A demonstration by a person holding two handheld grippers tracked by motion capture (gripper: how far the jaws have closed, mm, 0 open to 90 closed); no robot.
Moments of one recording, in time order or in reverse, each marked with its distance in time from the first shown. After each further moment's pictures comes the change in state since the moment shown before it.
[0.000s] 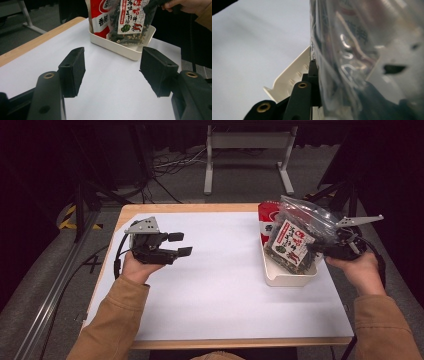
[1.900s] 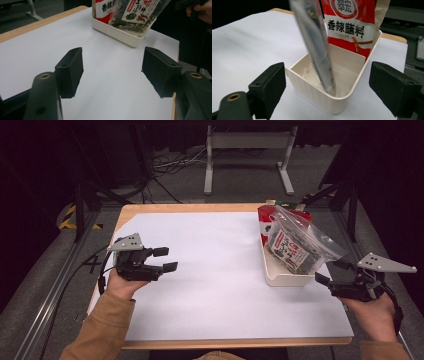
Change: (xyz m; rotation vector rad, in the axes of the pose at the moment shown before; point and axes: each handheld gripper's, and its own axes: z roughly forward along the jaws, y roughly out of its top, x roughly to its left) left arm -0.013 -0.041 -0.036 0.014 0.027 -0.059; right arm 0.059 -0.077 -0.042 -0.253 -0.129 -0.045
